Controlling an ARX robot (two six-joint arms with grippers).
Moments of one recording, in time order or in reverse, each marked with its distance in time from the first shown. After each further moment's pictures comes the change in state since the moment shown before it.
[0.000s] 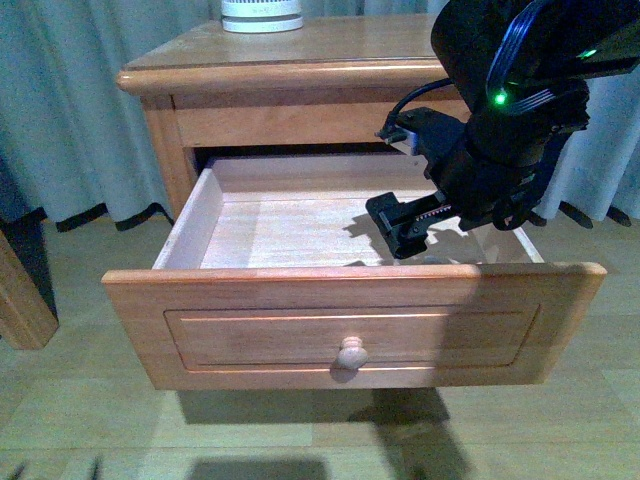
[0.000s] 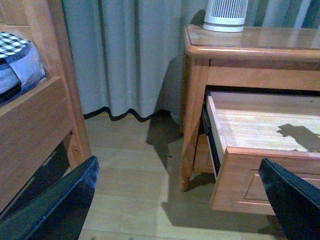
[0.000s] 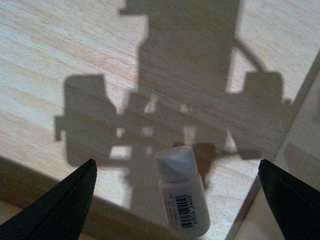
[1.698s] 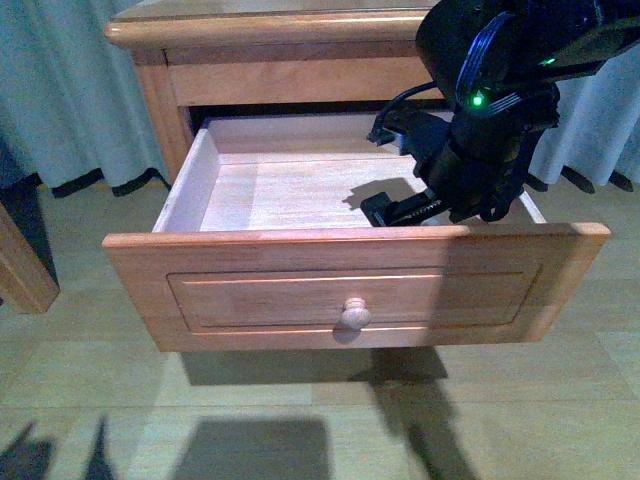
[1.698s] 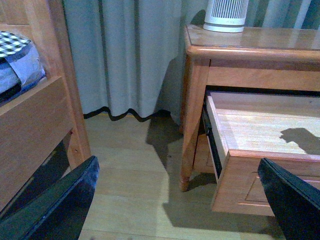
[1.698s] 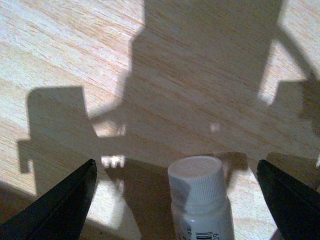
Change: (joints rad) left arm 0.000 0.000 0.000 0.000 0.000 0.000; right arm 0.007 0.134 0.063 -0.019 -0.010 -0.051
